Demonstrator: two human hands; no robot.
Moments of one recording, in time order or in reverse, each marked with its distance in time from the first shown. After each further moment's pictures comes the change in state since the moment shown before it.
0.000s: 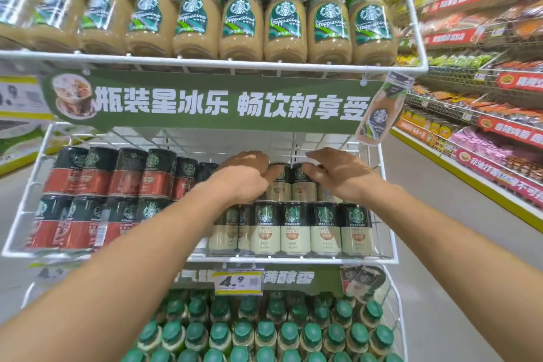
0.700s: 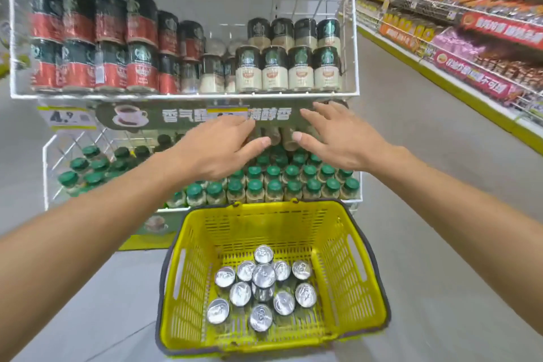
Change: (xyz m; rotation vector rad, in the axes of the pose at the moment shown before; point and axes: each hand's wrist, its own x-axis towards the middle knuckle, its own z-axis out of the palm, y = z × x) left_hand -0.228 0.010 0.104 0.198 -0.074 0.265; right_hand -0.236 -0.038 0.093 -0.183 -0.135 0.040
